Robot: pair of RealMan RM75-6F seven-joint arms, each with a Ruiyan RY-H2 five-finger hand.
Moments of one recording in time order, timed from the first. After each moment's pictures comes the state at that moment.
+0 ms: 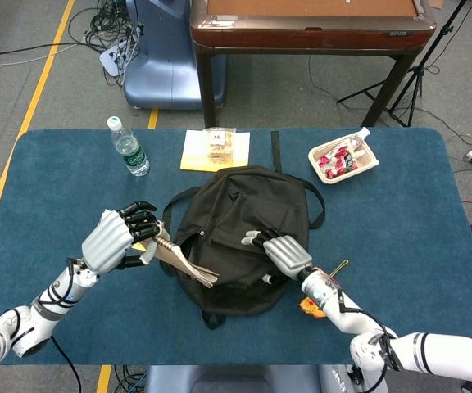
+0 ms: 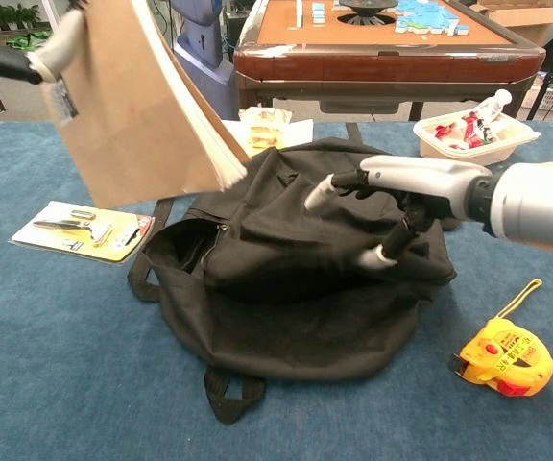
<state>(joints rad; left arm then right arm) -0.75 -1.38 0.02 -1.27 1.74 1.64 -0.36 0.75 -1.43 0.16 -1.74 -1.05 0.78 -0.22</state>
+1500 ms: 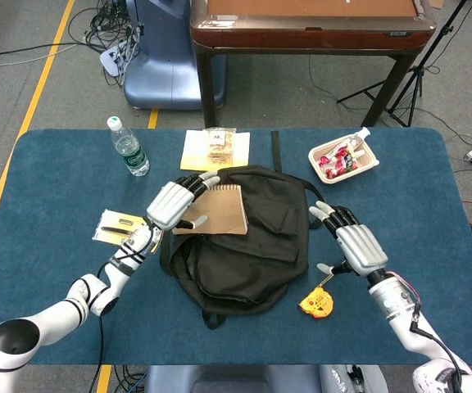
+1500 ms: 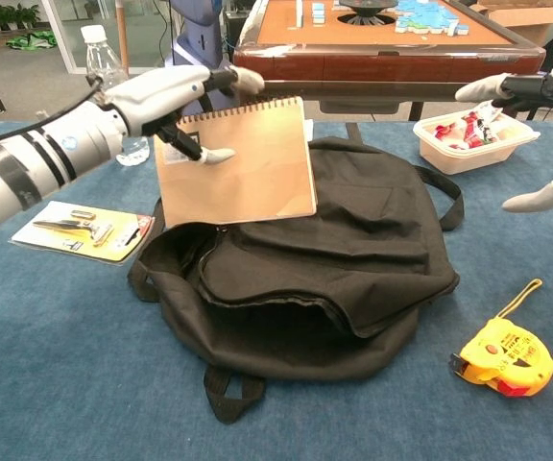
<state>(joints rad) -0.95 -1.79 -0.16 -0.78 1.51 1.10 -0.32 0.51 -1.15 0.11 -1.86 -1.24 1.07 -0.06</state>
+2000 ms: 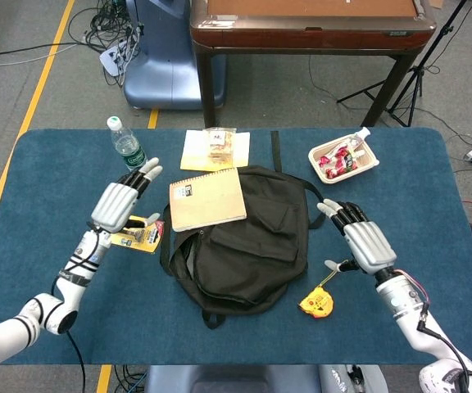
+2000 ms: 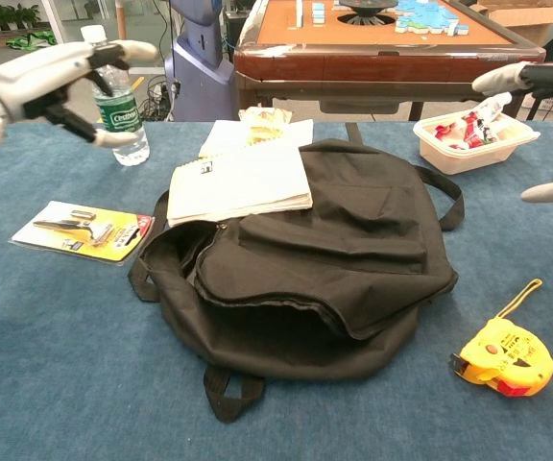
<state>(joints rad) -0.75 -1.54 -0.16 -1.08 1.41 1.16 -0.21 0.49 -1.12 0.11 -1.86 -1.25 1.09 -0.09</state>
